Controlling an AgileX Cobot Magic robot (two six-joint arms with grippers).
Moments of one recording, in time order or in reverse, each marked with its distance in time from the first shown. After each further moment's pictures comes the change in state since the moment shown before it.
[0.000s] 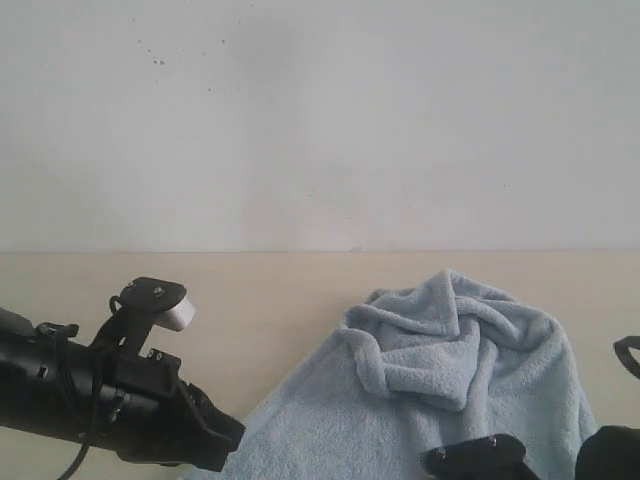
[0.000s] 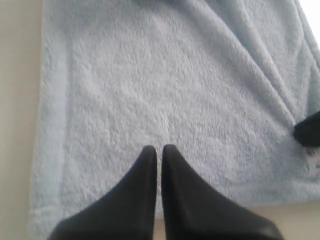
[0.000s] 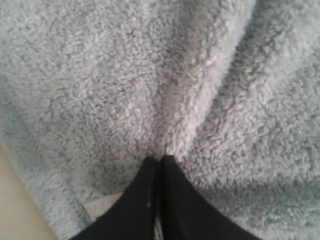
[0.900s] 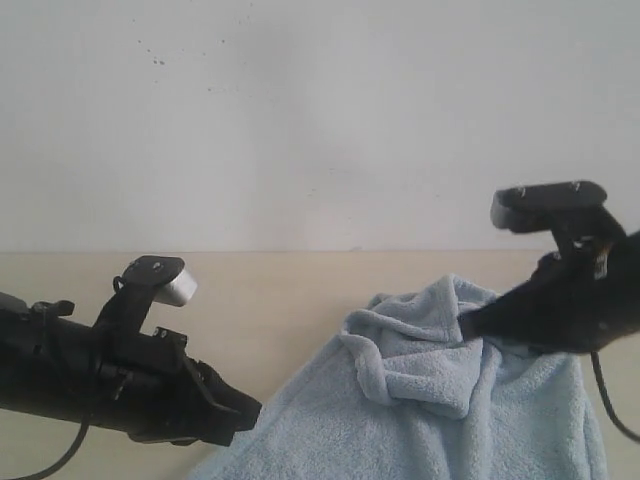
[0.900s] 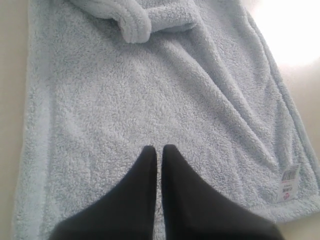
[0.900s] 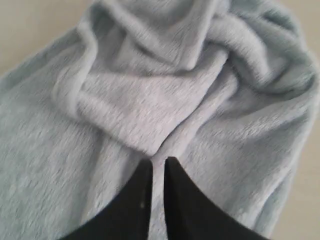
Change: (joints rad) left arm 0.000 -0.029 -0.021 -0.061 0.065 0.020; right arm -0.323 -0.178 -0.352 -0.473 0.094 0.222
